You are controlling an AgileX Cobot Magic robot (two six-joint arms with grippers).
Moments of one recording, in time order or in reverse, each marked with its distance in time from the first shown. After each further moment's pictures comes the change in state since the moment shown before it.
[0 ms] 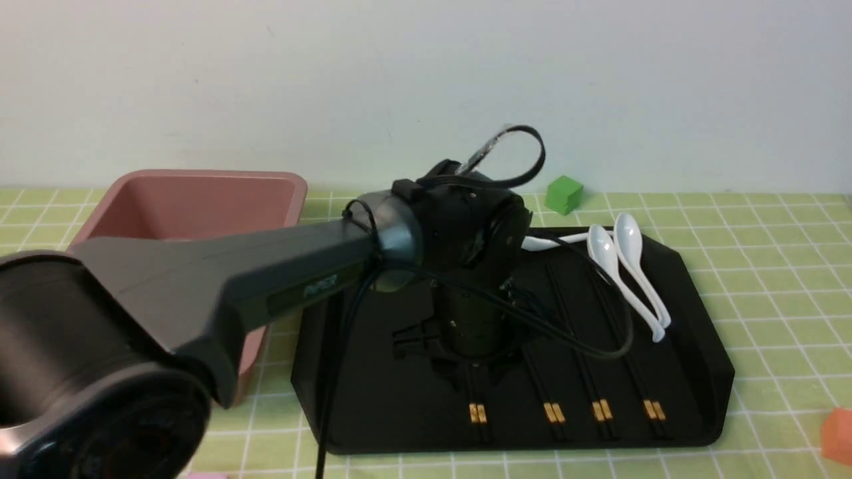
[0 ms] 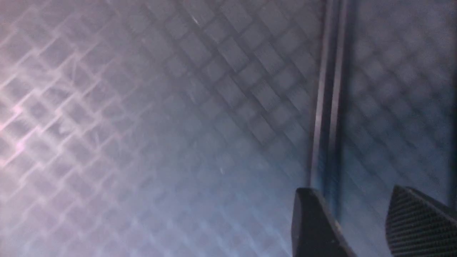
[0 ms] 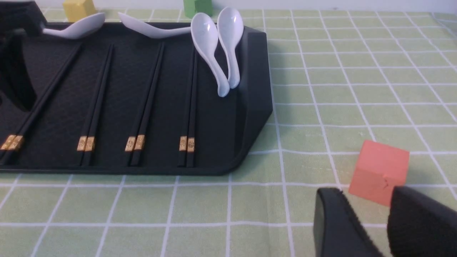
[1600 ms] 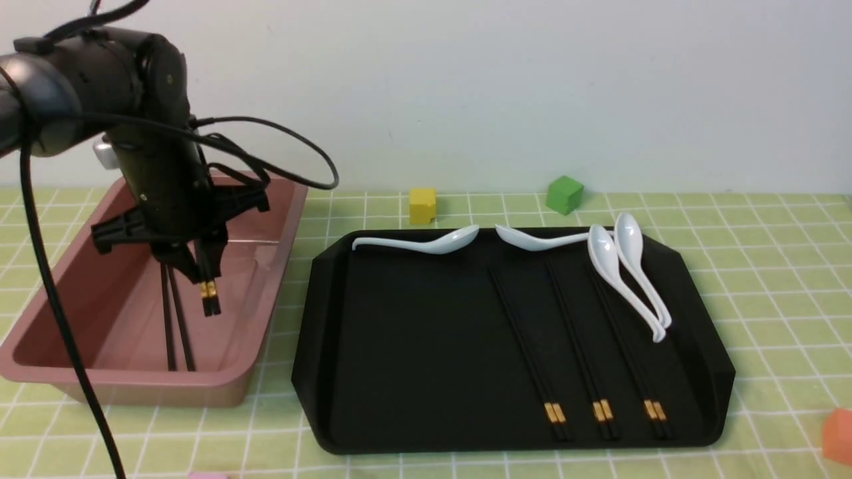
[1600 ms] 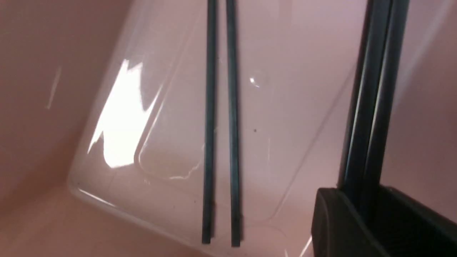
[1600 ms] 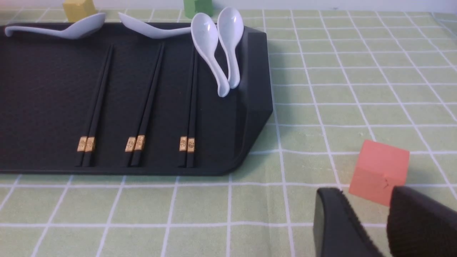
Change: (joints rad) right arm 0.000 0.000 0.000 -0.001 0.001 0.000; left arm 0.585 -0.218 0.101 0.029 0.111 0.274
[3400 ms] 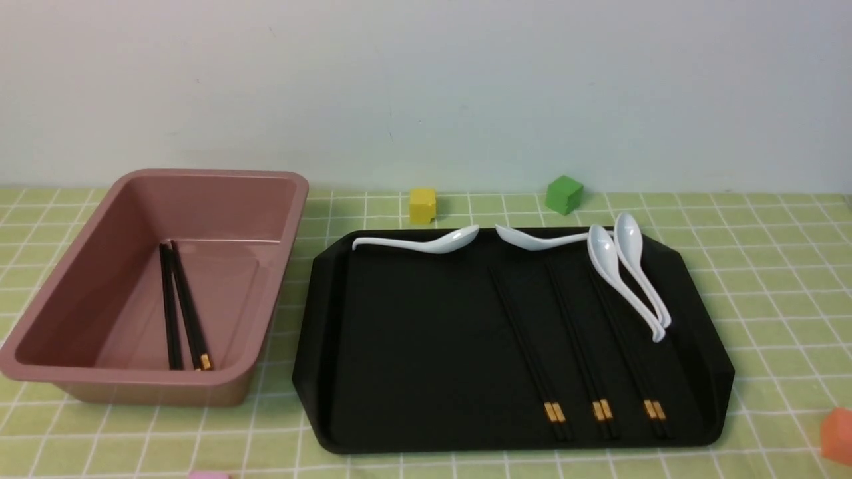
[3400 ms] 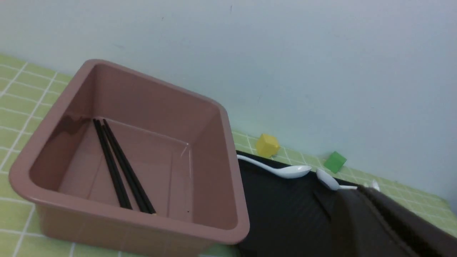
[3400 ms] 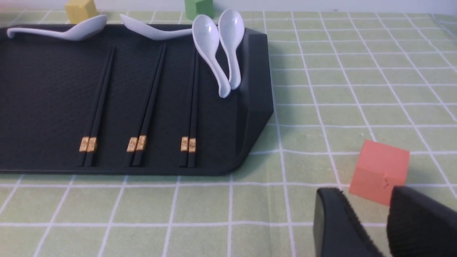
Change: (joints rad) right arm 0.000 -0.002 0.000 0.001 0.000 0.000; left arm 0.000 -1.855 1.389 -0.252 -0.786 0.319
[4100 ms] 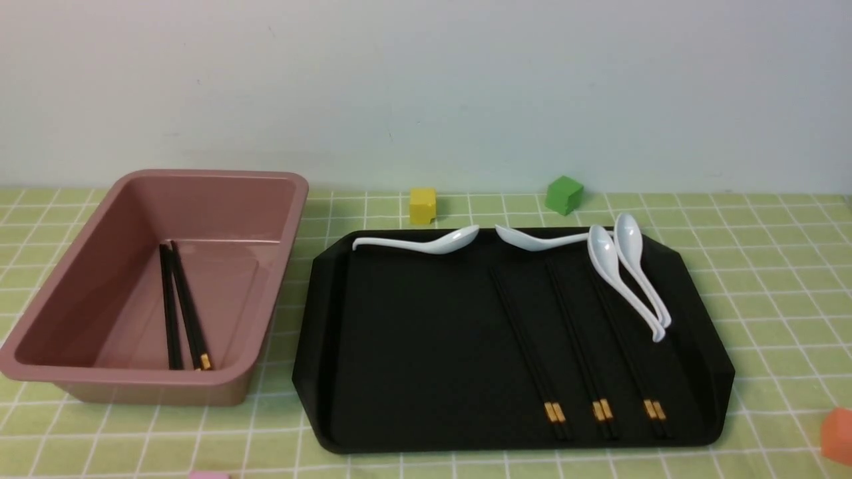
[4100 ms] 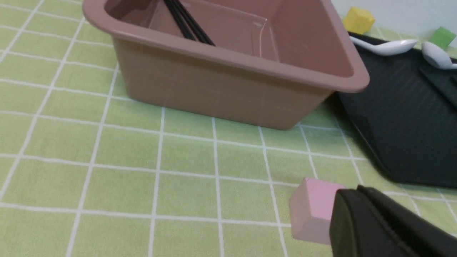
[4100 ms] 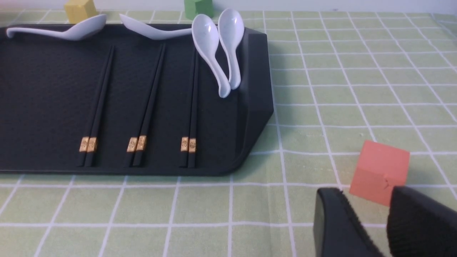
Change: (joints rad) right arm 0.000 0.000 0.000 0.000 0.000 0.000; left arm 0.001 -0.143 0.315 0.145 0.071 0.000
